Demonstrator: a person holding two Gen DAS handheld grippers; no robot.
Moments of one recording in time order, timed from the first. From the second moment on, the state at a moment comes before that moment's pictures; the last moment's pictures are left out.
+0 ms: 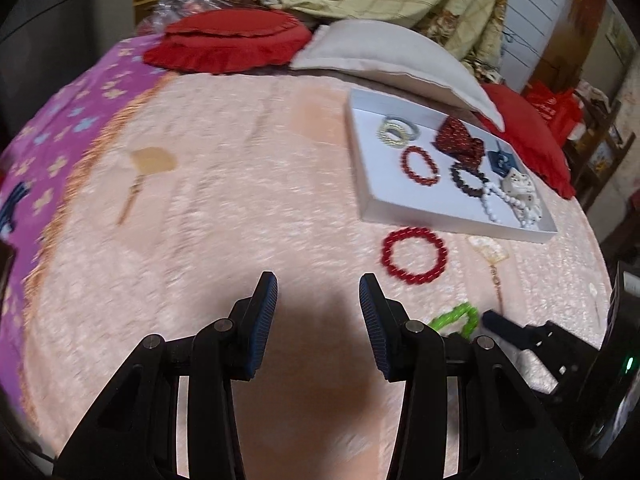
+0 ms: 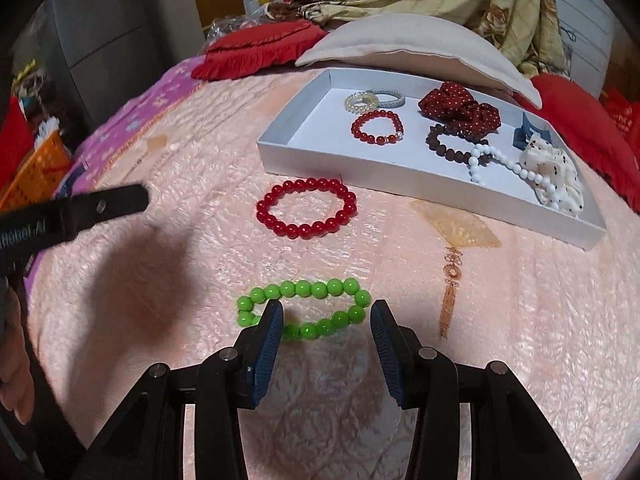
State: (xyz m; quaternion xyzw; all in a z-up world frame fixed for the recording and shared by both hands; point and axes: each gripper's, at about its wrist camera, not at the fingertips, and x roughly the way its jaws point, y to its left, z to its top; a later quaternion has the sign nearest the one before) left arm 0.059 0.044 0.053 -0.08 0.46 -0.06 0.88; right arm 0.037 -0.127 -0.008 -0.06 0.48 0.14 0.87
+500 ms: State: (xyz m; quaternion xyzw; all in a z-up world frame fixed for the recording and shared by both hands) left arm 0.121 -0.008 0.014 -0.06 0.49 -0.12 0.86; right arm 0.047 -0.145 -0.014 -0.05 0.47 0.13 0.87
